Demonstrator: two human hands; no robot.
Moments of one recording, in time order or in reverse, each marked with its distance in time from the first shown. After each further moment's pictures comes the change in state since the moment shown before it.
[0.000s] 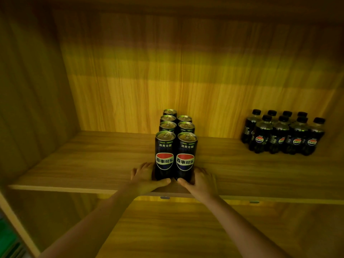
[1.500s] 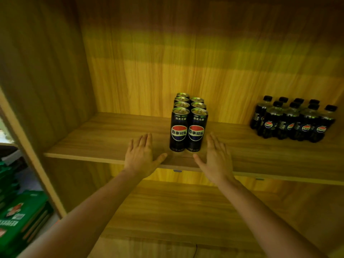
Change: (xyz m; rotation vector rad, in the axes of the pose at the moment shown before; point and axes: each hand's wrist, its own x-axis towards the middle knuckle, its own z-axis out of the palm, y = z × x) left_hand -0.068 -0.017 -0.021 0.240 0.344 -0.007; right_hand -0.045 -0.033 -0.035 -0.172 0.210 -0.080
